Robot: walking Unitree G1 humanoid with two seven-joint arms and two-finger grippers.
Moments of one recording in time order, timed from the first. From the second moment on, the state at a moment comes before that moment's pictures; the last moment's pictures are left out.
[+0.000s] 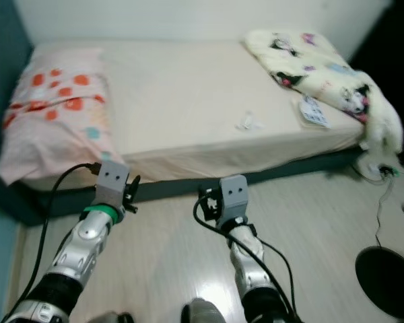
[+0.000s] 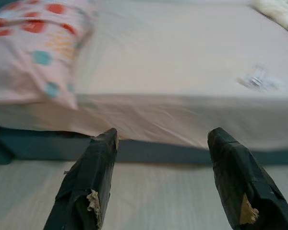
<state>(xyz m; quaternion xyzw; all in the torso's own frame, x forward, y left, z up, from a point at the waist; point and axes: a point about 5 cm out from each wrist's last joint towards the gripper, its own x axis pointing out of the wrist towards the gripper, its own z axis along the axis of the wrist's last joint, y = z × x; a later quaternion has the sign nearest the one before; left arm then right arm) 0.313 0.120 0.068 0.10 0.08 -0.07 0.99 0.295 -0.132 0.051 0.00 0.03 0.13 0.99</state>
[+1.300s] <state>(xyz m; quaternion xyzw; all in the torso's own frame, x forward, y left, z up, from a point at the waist) 0.317 0.127 0.070 0.11 0.08 -0.06 0.99 0.299 -0.127 0.057 0.00 0.01 0.14 0.99</state>
